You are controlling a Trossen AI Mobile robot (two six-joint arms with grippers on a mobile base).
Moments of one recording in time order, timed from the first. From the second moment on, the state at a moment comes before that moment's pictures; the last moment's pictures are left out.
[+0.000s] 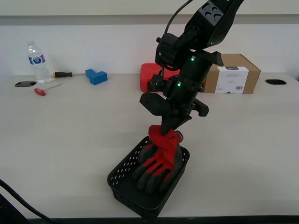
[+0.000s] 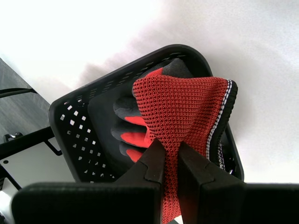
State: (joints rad) arm 0 0.72 2.18 1.17 -0.40 -0.43 0.16; arm 1 0.00 1.05 0.52 0.60 -0.01 0.00
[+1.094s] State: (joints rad) arm 0 0.54 1.94 1.16 -0.24 -0.26 0.07; arm 1 0.00 1.05 0.52 0.60 -0.01 0.00
